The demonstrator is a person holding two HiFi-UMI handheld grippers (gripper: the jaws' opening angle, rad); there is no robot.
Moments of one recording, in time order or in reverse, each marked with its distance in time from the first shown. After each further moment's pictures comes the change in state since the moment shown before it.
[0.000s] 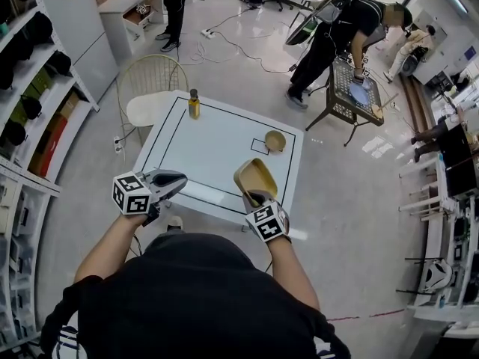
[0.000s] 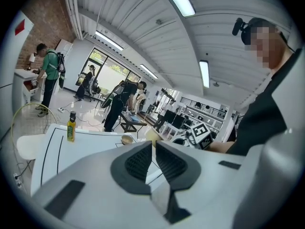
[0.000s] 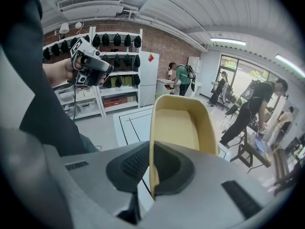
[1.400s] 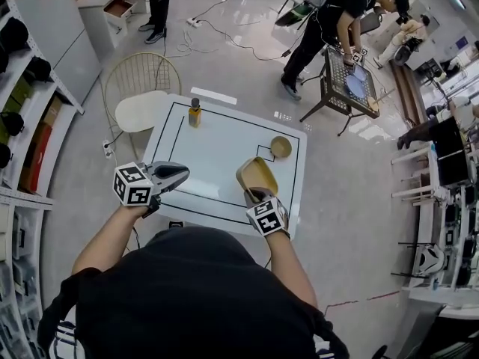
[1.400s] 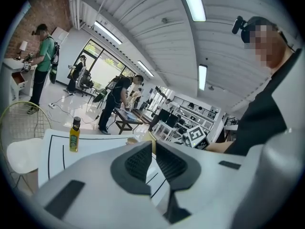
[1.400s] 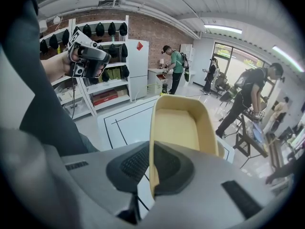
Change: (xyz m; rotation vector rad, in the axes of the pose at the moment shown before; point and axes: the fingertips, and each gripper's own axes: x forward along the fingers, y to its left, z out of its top) left arm 0.002 0.128 0.043 -0.022 0.038 -0.125; right arm 0.096 -0.031 0.045 0.096 0.124 -0.052
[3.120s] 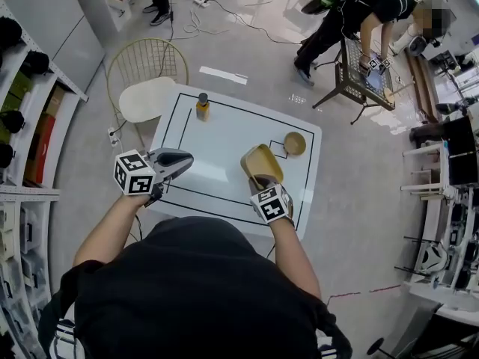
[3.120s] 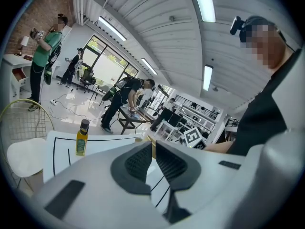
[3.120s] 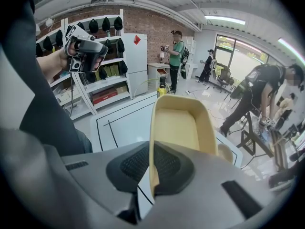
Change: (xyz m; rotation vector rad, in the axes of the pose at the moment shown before) left arm 0.012 0.066 0.020 -0.036 0.029 0.009; right arm 0.064 -0.030 0.023 0.018 0.062 0.042
